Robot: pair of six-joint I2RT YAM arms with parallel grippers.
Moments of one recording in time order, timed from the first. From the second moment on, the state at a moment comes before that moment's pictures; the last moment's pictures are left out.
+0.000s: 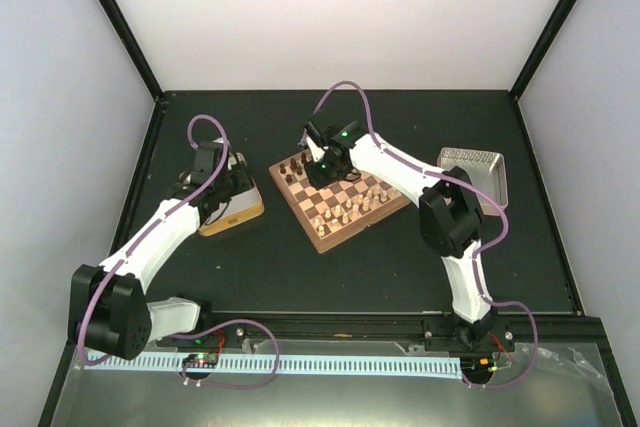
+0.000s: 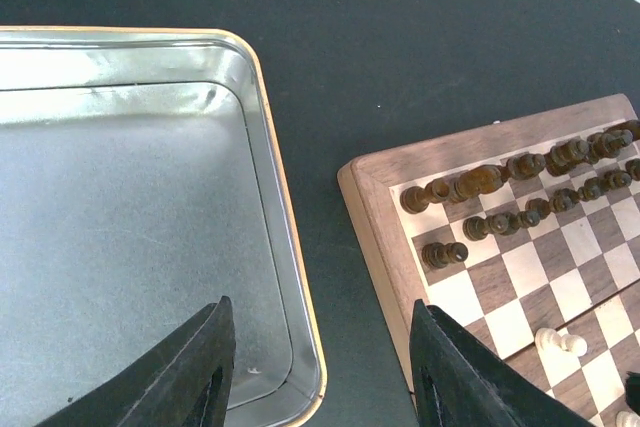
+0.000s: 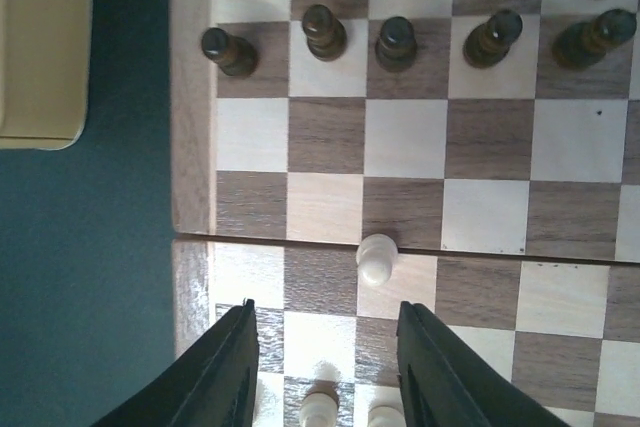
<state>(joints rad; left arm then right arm) -0.23 1.22 0.81 -0.35 -0.04 -0.59 0.74 2.09 1.82 -0.90 -0.09 0.20</state>
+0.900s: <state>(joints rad) -0.20 1.22 0.79 -0.34 0.01 -0.59 0.74 2.24 1.92 -0.94 0.02 0.25</state>
